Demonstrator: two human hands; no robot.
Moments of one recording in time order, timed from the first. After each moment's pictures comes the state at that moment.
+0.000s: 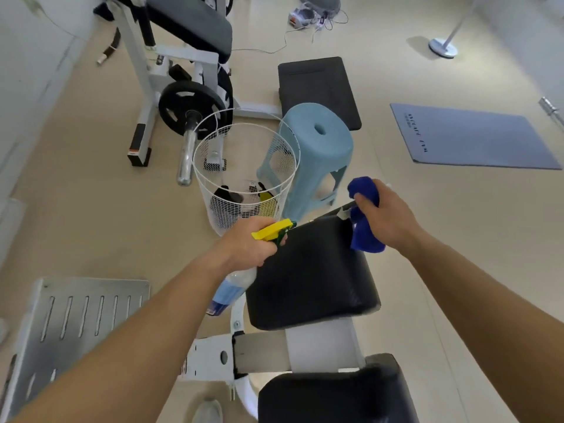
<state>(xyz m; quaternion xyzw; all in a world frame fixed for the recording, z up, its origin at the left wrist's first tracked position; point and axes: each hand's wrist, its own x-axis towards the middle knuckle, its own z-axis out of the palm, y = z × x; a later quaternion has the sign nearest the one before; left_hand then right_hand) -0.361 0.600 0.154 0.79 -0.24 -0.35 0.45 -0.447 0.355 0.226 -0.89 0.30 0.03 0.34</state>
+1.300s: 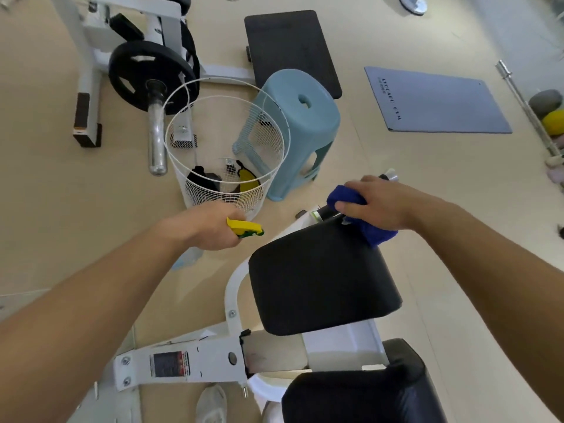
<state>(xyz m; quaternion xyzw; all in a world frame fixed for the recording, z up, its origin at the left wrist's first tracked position) -0.239 0.631 0.107 0.80 -0.42 -0.39 0.17 -0.385 0.362 0.228 -0.92 0.20 0.31 0.10</state>
